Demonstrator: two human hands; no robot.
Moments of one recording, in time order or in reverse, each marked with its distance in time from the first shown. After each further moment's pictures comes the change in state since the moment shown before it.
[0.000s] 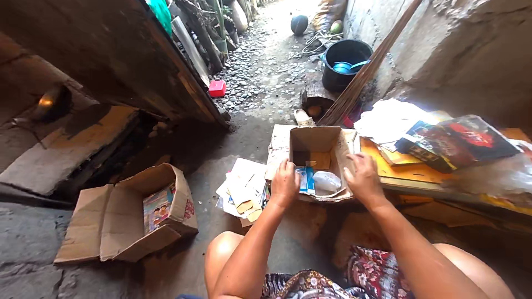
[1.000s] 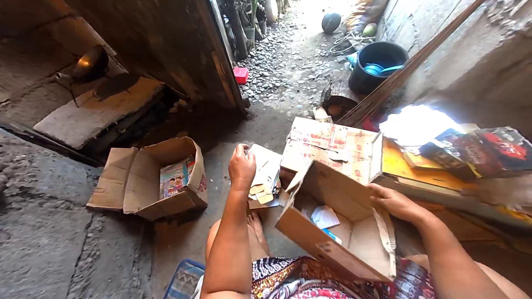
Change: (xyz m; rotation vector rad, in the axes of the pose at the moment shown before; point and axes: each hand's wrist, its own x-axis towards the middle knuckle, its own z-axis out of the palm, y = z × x) left_hand -0.076 -0.114 -0.117 -0.158 0.476 -0.363; right_hand -0.044 0.055 -0.012 0.137 -0.766 0.059
